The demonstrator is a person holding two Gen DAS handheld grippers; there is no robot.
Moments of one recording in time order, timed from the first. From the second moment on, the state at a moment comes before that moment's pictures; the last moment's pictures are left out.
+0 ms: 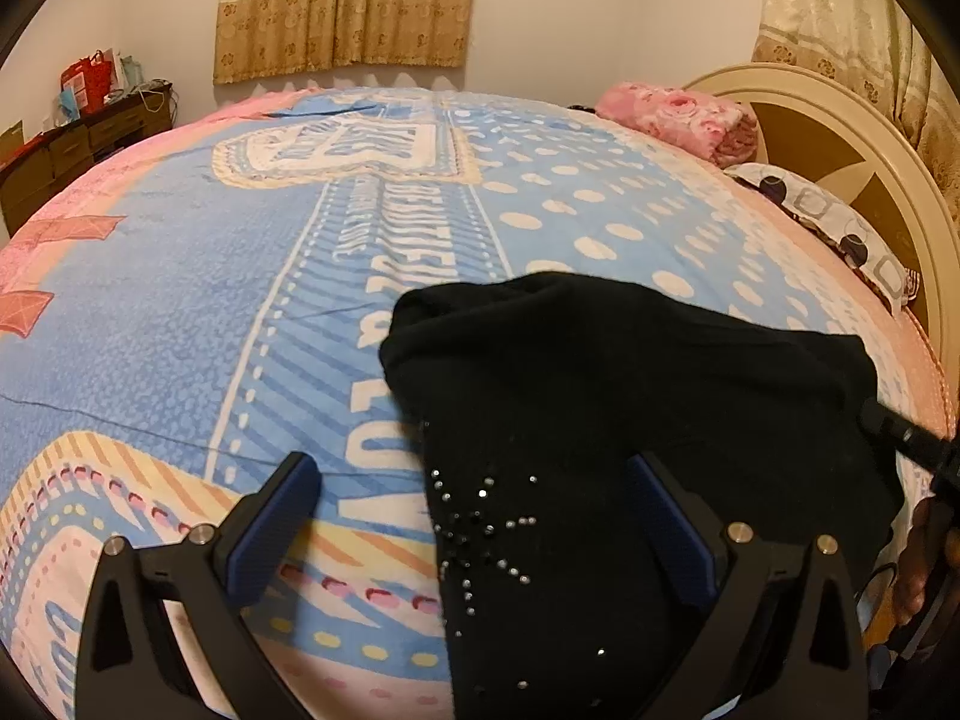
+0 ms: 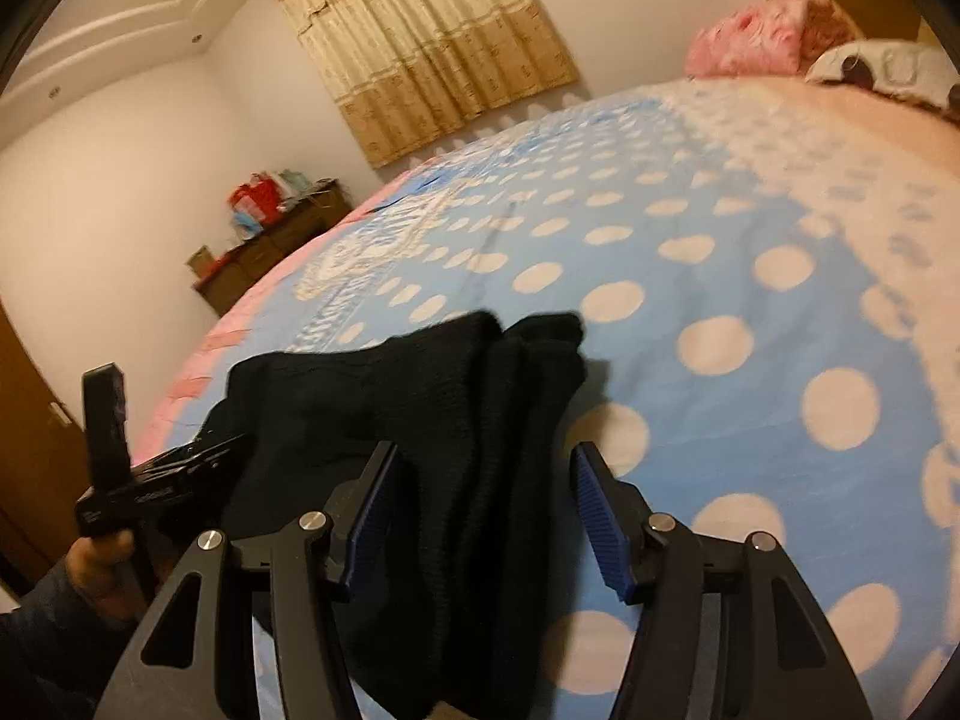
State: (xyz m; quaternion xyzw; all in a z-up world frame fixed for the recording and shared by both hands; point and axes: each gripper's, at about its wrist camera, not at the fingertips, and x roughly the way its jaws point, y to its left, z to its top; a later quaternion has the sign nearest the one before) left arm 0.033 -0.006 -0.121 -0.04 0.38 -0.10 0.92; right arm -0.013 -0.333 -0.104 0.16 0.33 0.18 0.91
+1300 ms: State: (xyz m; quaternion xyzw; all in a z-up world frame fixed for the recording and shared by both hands) left arm 0.016 -0.007 -0.117 -0.01 0.36 -0.09 0.93; right arm 0.073 -0.205 -0.074 -0.10 0.42 0.27 0.86
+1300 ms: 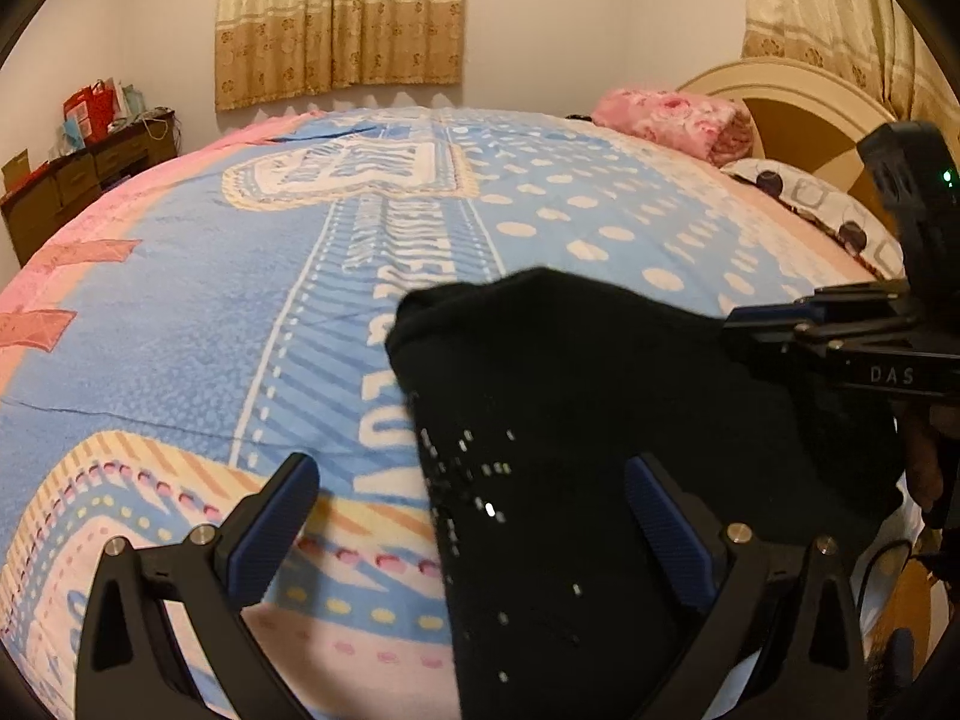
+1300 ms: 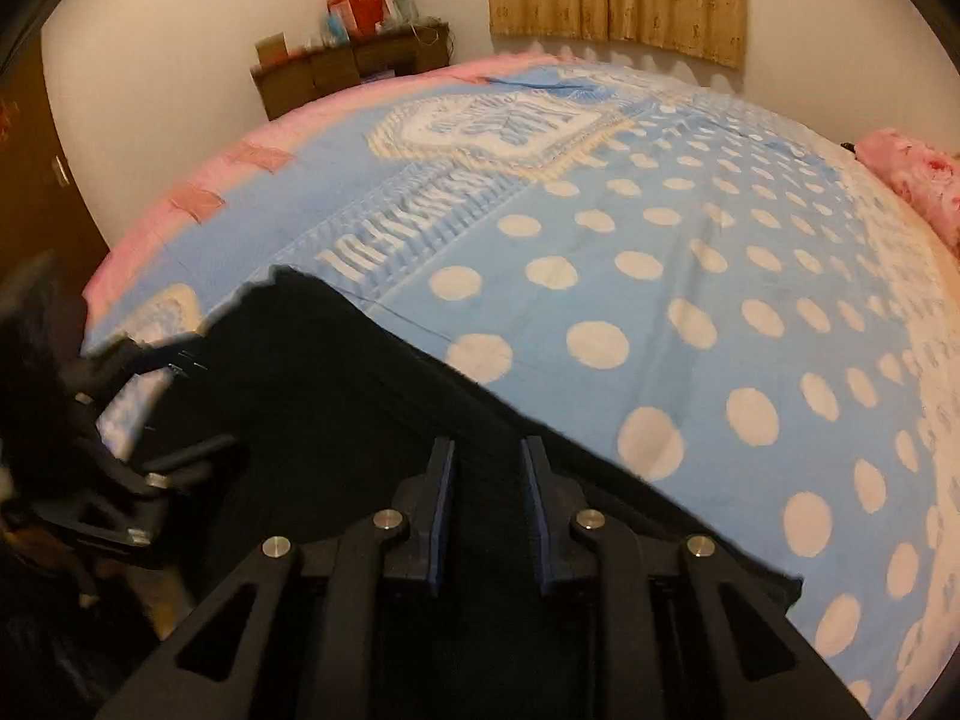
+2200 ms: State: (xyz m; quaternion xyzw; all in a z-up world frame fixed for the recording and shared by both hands) left arm 0.015 -0.002 -0.120 -0.04 0.36 -0.10 0.93; right arm 0.084 -0.187 -0.034 -0.02 0.42 0.32 0.85
